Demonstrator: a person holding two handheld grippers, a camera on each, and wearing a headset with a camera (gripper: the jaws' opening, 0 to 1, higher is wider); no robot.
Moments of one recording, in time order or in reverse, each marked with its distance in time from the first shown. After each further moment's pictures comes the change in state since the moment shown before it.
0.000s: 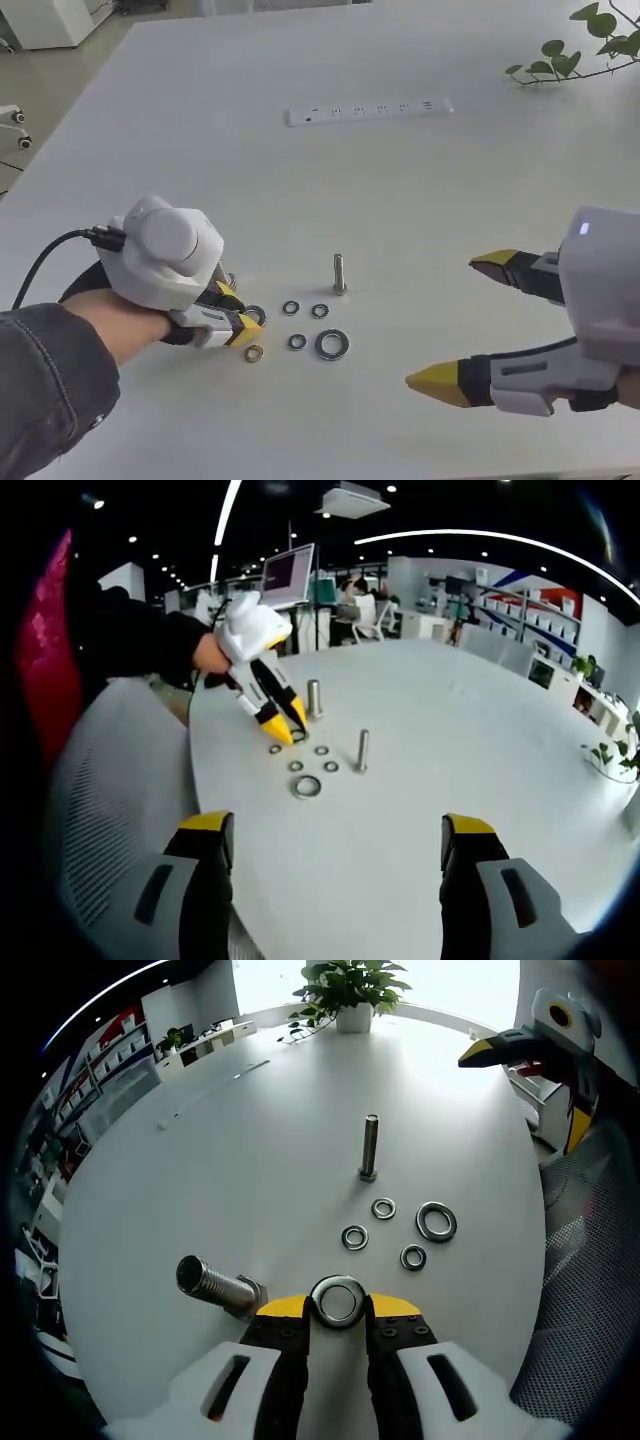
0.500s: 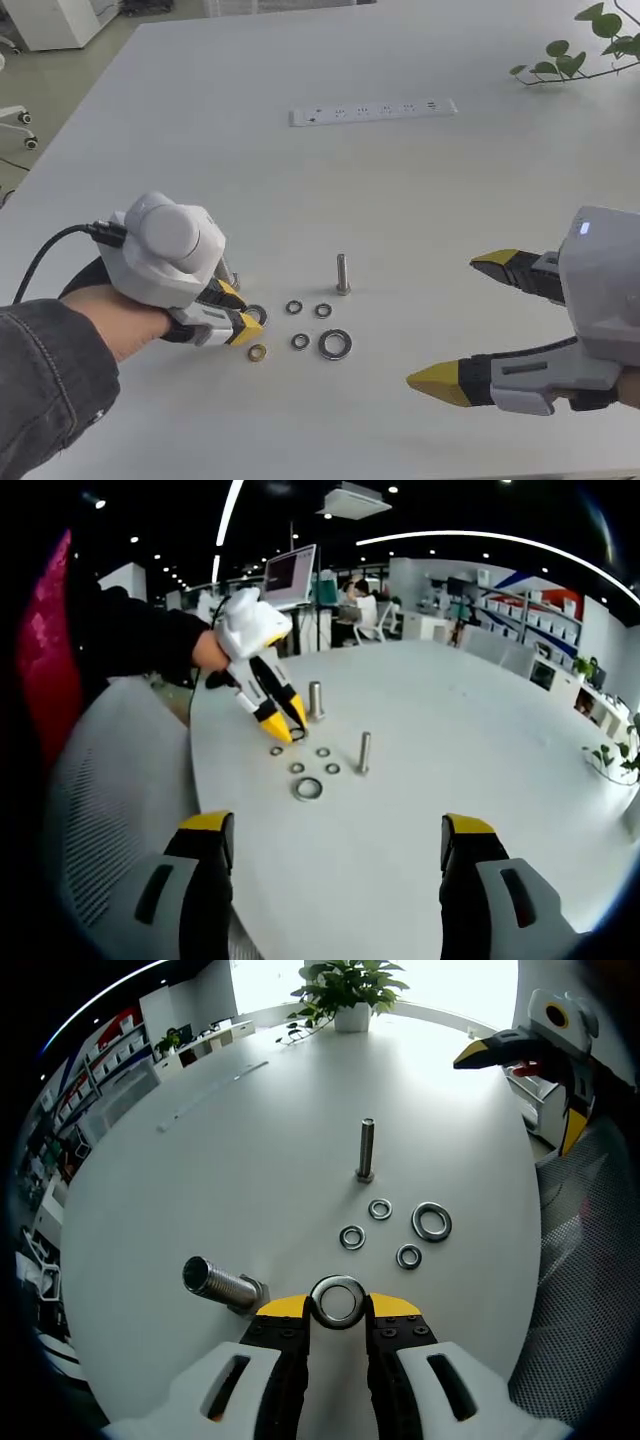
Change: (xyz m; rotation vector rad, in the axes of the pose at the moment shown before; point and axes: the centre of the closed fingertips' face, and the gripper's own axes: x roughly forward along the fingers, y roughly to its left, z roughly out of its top) left arm -0.008 -0.002 0.002 0.007 0.004 0.001; right arm 0.001 0.001 0.002 -0.004 -0.006 0.006
